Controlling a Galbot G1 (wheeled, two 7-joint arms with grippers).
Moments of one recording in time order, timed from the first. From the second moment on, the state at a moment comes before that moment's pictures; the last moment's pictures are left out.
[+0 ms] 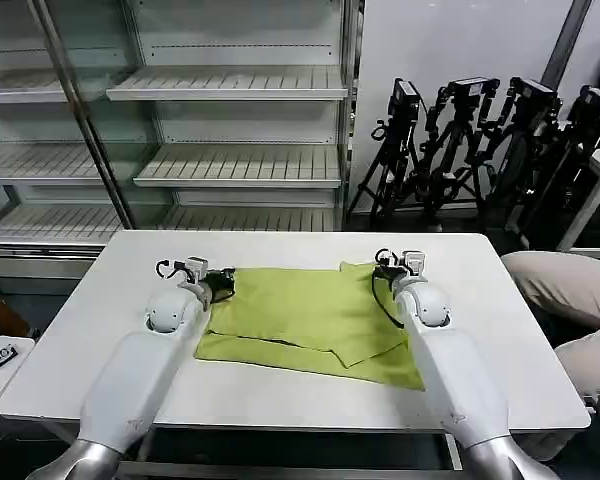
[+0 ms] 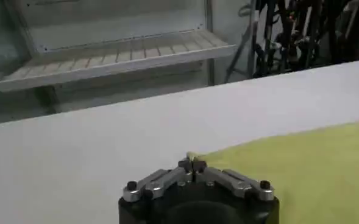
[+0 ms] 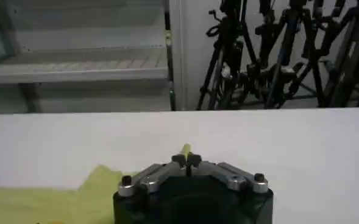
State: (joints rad) left arm 0.53 -1.19 -0.16 -1.25 -0.39 0.58 0.04; right arm -0.53 1.32 0.23 1.27 0.48 -0.55 0.17
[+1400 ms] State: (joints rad) left arm 0.99 -1.03 -0.29 -1.80 -0.42 0.57 -0.01; right arm -1.12 1.16 0.32 2.00 0.48 -0.58 0.22
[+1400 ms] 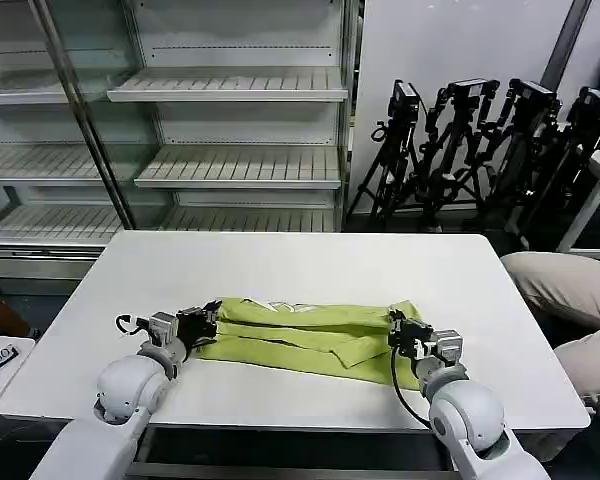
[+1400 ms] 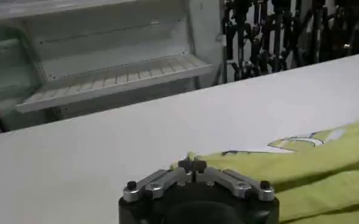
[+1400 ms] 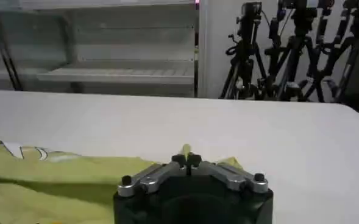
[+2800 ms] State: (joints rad) left arm 1.01 -1.09 -0.18 -1.82 -0.59 0.58 -0.40; right arm -1.29 1.15 0.40 2.18 0.36 -0.58 0.19
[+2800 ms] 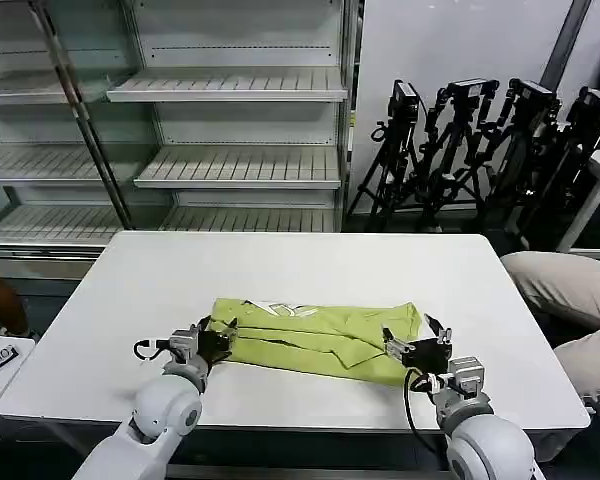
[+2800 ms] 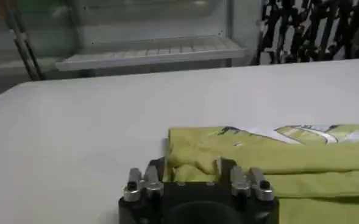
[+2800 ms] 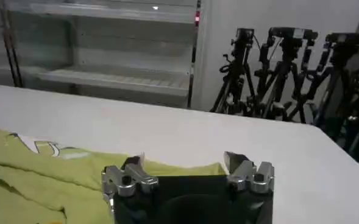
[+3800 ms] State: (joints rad) left arm 1.09 -0.93 -0.43 -1.95 -0.42 0.58 -0.32; right arm -1.28 1.15 0.40 2.18 0.30 -0.57 0.18
